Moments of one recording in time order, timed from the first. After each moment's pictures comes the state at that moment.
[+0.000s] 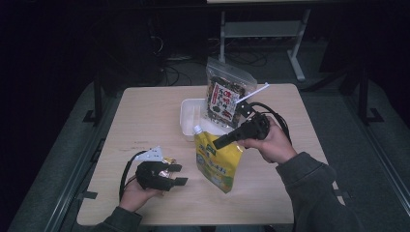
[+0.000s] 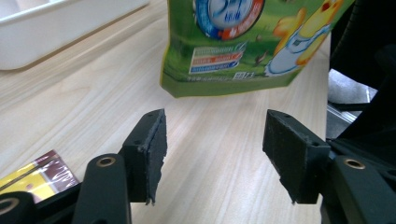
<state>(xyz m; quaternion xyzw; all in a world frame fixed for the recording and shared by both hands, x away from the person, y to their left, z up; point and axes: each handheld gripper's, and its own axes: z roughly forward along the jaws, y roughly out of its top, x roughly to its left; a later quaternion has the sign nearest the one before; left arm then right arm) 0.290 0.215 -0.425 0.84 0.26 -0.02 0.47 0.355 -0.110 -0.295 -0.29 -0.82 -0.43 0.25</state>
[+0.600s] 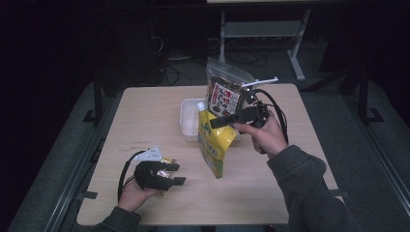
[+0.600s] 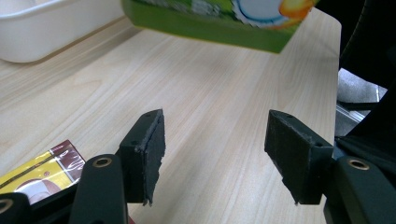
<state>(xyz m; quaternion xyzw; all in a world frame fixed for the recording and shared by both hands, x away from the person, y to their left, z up) 0.291 0.218 -0.425 0.85 0.27 -0.01 0.46 0.376 -0.115 -0.289 -0.36 -0.73 -0.51 0.26</state>
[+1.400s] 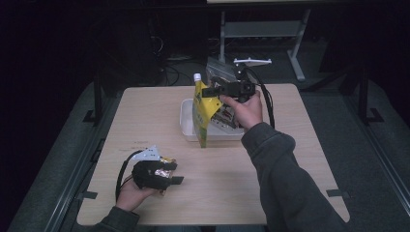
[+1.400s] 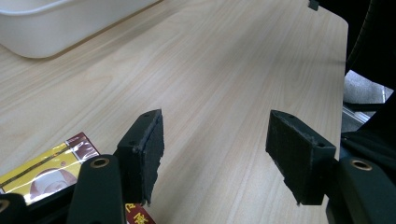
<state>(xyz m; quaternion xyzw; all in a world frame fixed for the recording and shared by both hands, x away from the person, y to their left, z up) 0.292 0.224 -0.425 0.85 0.28 0.00 0.46 0.434 -0.090 -0.274 -0.44 -0.68 -0.56 0.18</state>
